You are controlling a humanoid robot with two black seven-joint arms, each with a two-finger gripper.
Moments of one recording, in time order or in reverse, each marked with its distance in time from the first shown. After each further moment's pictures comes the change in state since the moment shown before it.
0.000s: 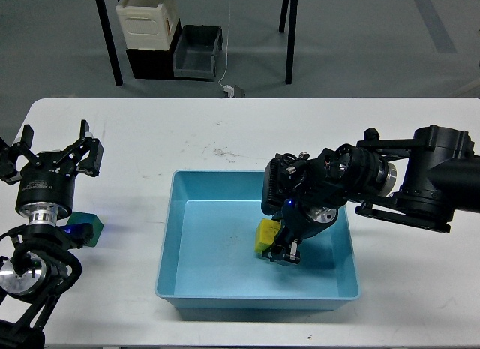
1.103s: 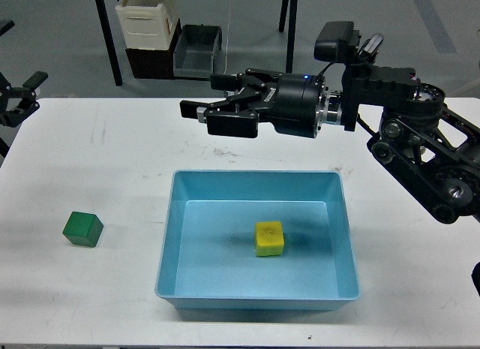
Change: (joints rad) left arm -0.387 0.661 0.250 0.162 1.045 -0.049 0.035; right arm -0.495 0.095 1.173 0.136 0.100 -0.152 0.000
